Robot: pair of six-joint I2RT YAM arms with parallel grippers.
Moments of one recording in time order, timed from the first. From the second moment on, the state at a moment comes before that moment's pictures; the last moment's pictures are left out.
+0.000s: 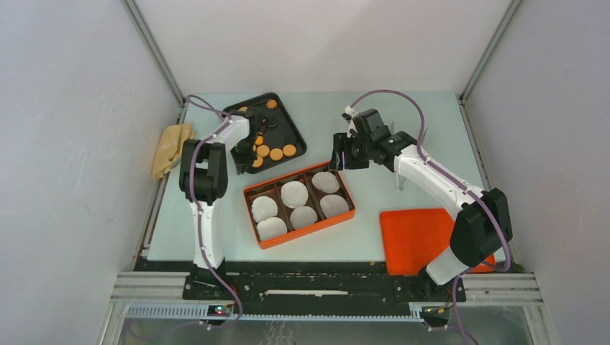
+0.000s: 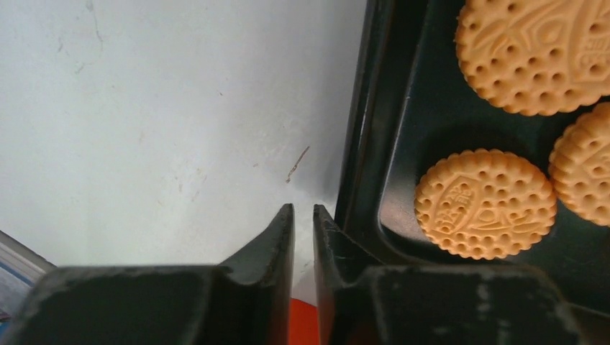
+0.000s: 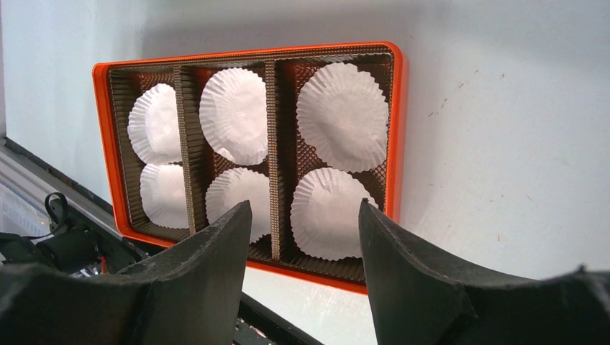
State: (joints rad) left arm -0.19 2.19 1.72 -1.08 -0.44 -0.67; right arm 0.54 1.57 1.33 -0.59 -0.19 0.40
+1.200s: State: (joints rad) left arm -0.21 2.17 1.75 -0.95 -0.27 -0.70; right arm 0.54 1.57 1.32 -0.59 -0.24 0.40
